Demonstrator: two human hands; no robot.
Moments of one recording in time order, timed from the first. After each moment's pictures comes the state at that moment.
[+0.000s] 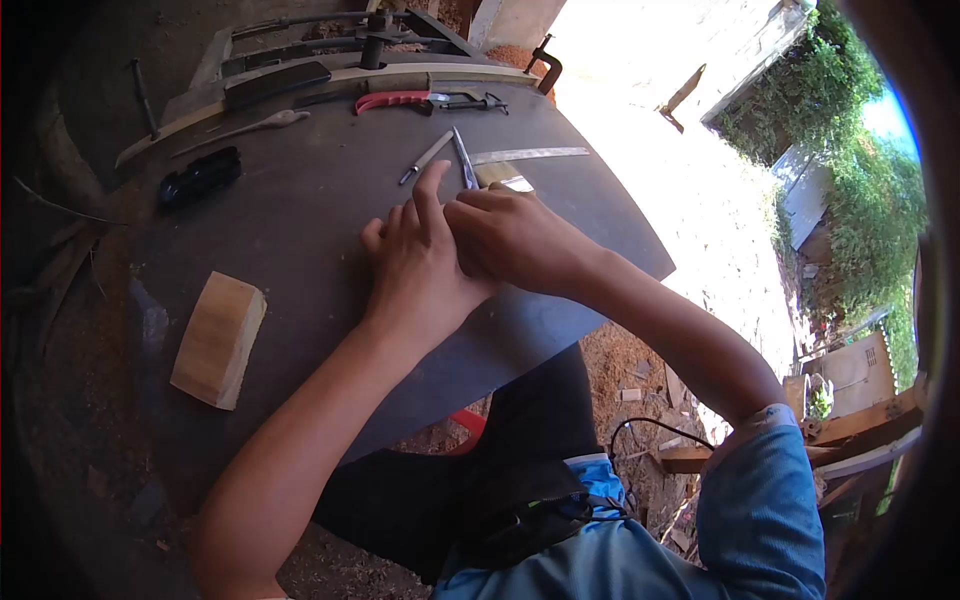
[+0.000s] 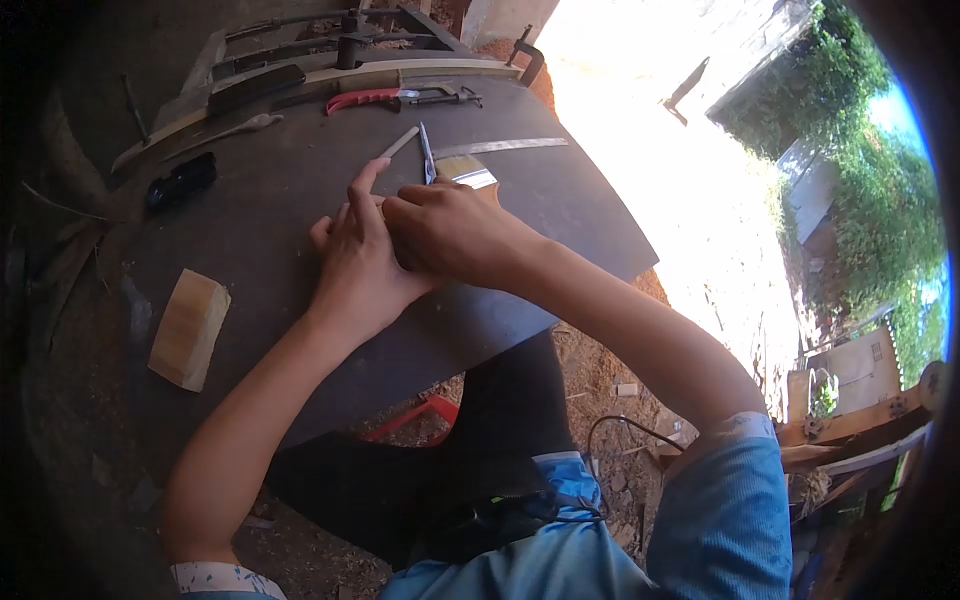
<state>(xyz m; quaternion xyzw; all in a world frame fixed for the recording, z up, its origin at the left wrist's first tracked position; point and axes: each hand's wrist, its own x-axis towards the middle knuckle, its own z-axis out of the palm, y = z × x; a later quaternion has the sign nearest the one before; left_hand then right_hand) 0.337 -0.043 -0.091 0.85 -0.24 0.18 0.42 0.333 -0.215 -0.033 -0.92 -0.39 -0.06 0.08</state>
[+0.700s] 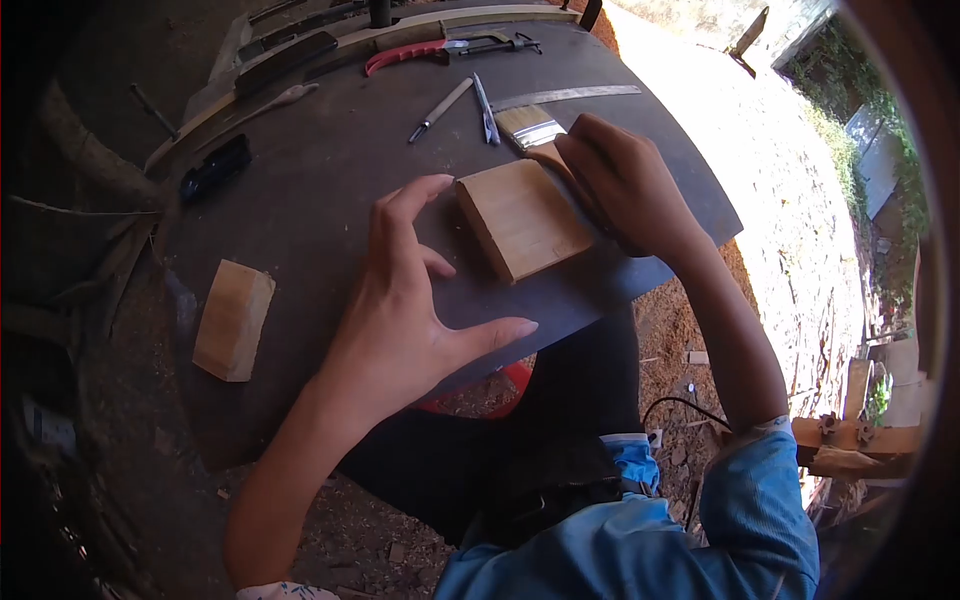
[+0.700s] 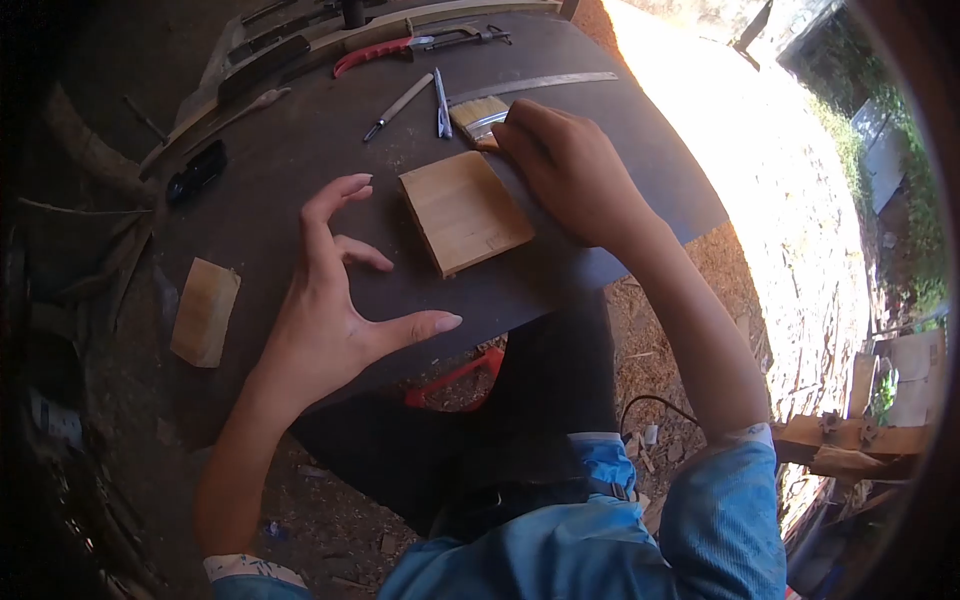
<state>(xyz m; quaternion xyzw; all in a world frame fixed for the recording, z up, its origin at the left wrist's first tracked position) 0.265 -0.007 -0.056 0.84 -0.26 -0.02 0.47 0.312 -0.292 -0.036 -0.93 -0.15 -0.14 0.29</state>
